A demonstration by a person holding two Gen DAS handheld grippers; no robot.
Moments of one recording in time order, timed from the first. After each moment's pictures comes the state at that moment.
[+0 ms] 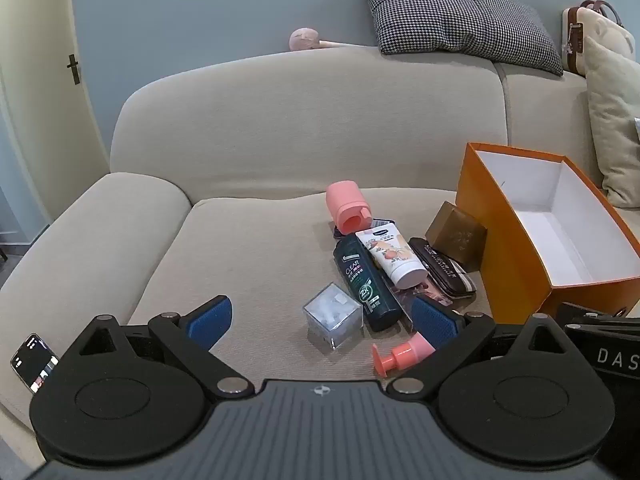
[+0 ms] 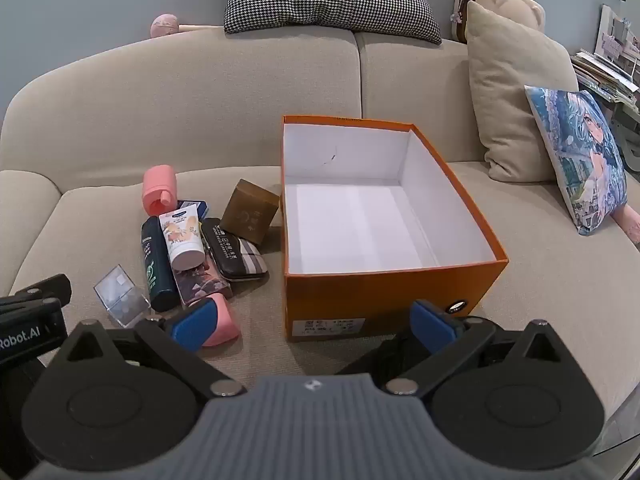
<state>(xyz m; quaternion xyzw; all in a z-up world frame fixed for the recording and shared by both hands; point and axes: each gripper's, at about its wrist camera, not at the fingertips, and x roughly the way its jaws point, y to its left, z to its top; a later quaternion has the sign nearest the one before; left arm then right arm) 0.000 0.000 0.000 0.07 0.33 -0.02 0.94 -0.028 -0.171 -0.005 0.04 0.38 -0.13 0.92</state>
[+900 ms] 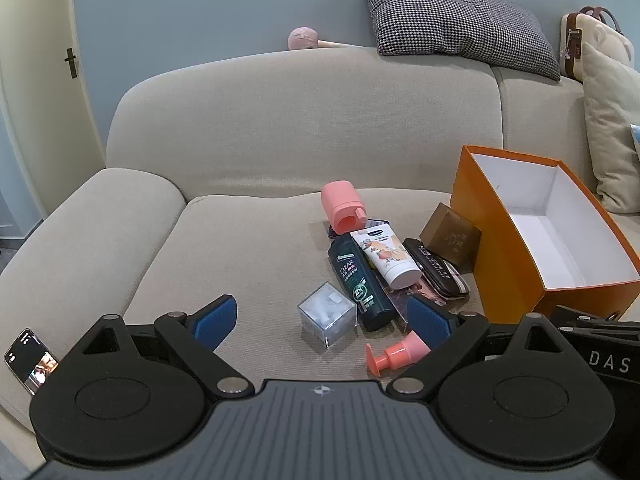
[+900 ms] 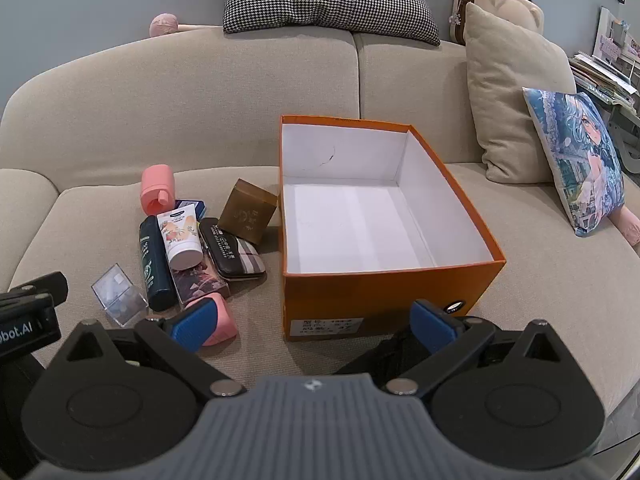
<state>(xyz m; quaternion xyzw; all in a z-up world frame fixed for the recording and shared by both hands) 0.000 0.001 0.001 0.05 0.33 -0.03 0.94 -0.029 -0.172 -0.006 0.04 0.38 -0.13 0.91</state>
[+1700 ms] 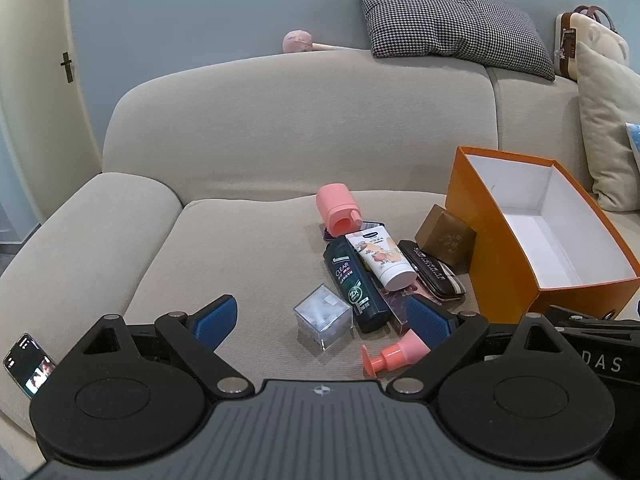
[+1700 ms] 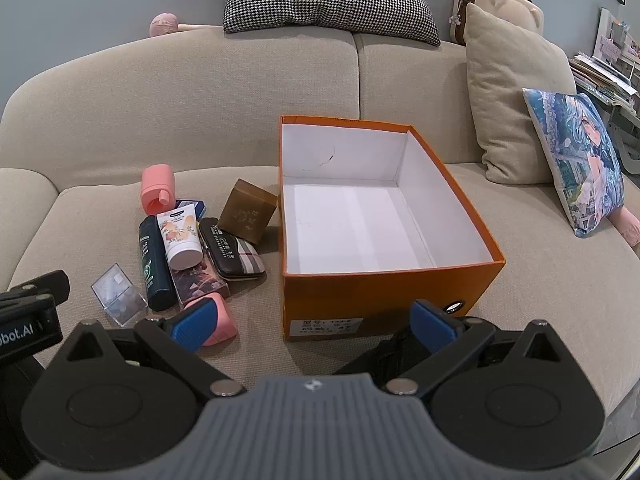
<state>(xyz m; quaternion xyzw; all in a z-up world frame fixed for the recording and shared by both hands) -0.002 -0.003 0.001 0.05 0.33 -0.03 0.94 -0.029 -0.171 -0.005 0.04 0.38 -0.13 0.92</state>
